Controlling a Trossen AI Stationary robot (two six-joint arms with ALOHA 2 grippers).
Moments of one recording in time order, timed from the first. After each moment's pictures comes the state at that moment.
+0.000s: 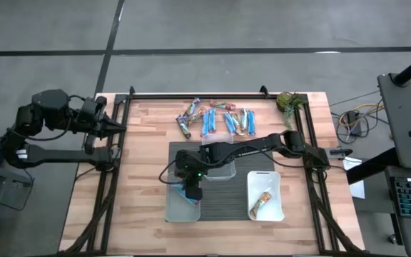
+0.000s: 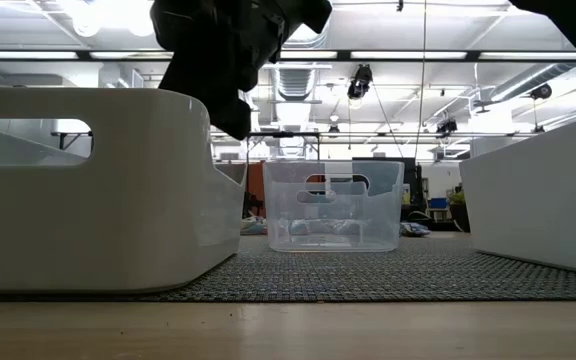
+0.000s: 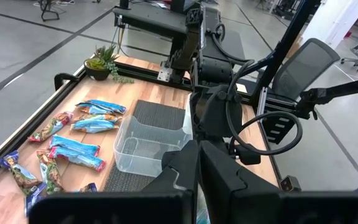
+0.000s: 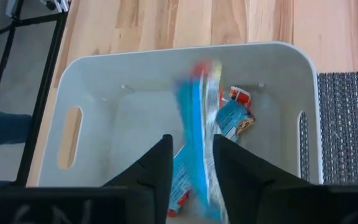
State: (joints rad) left arm 0.23 0.67 1.29 -0.99 0.21 -0.16; right arm 0.11 2.26 1.96 -0.61 -0.30 0.22
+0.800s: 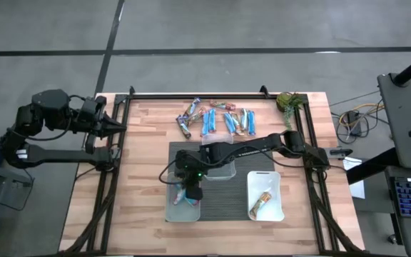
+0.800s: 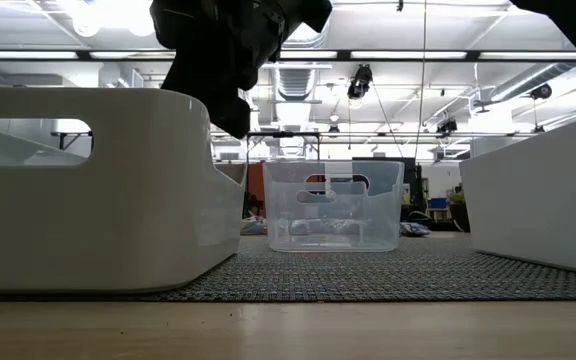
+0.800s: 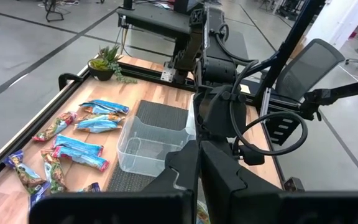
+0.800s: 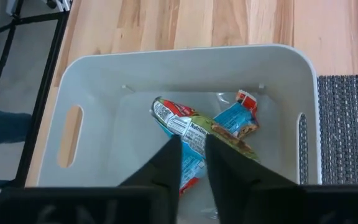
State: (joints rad) left arm 0.23 0.67 1.29 -0.99 0.20 -0.16; right arm 0.11 2.26 1.96 -0.61 -0.30 0.20
